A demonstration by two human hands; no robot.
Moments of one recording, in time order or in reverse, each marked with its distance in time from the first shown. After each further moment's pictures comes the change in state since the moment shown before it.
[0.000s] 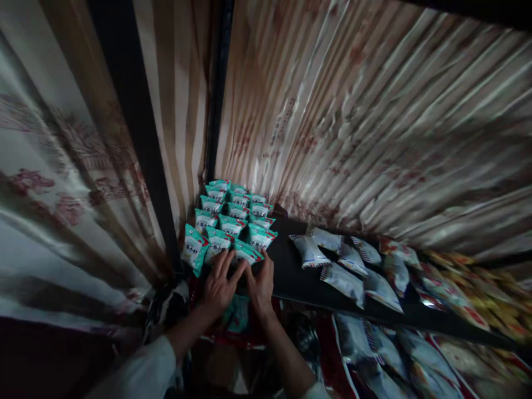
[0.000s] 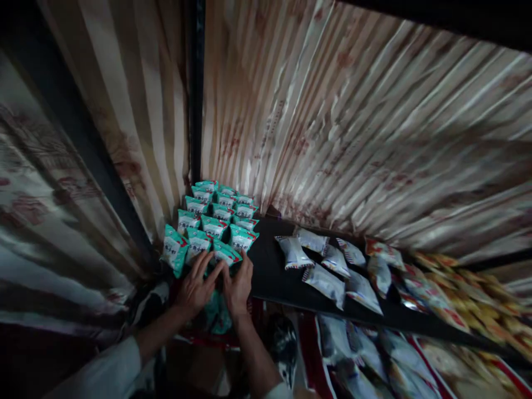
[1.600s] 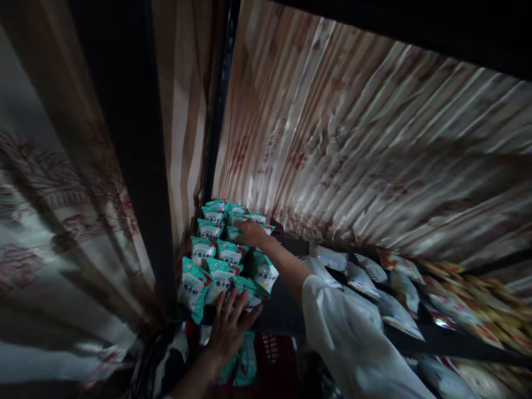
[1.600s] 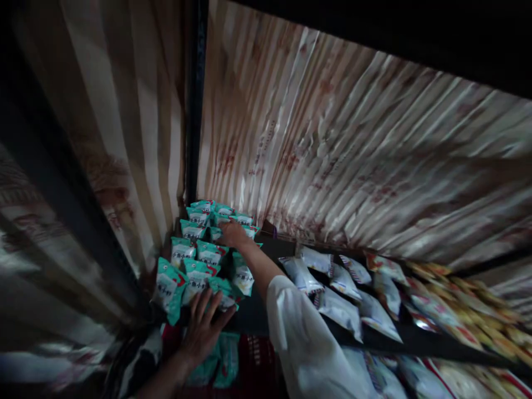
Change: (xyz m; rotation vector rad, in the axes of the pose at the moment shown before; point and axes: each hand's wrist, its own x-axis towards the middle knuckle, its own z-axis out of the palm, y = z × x) left_hand -0.005 -0.016 0.052 -0.040 0.248 0.148; right_hand 0.217 -0.063 0.064 -0.830 -0.813 -0.464
